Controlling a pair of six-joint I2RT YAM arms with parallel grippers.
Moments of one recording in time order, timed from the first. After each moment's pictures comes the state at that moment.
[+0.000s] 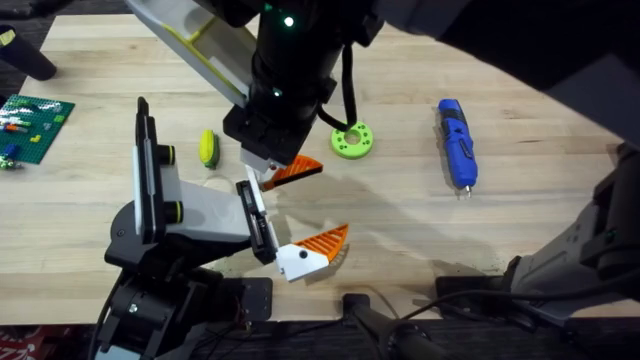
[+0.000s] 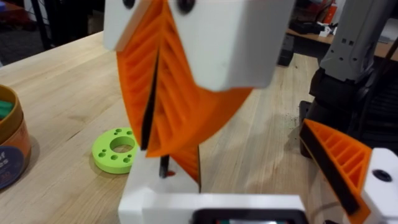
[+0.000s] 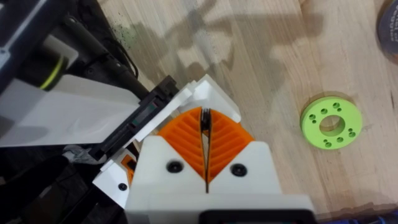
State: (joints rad) left arm -0.26 0.00 0.02 -0.10 0.96 -0.05; right arm 1.02 1.91 2.09 -1.46 -0.17 -0.09
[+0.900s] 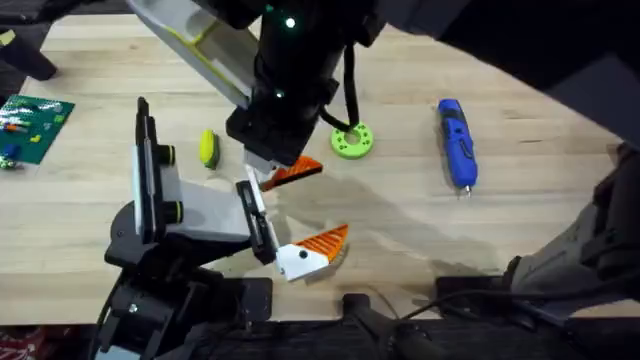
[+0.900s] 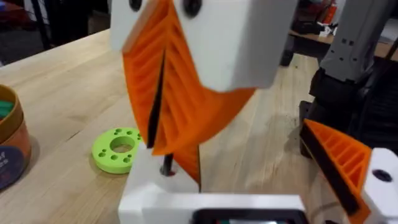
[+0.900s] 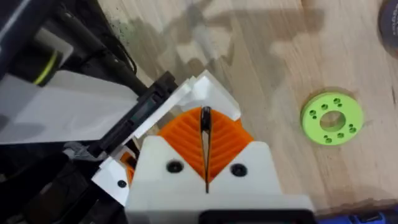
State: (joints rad) left arm -0.26 0.00 0.02 -0.10 0.96 -0.05; right arm 1.02 1.91 2.09 -1.47 -0.16 -0.09
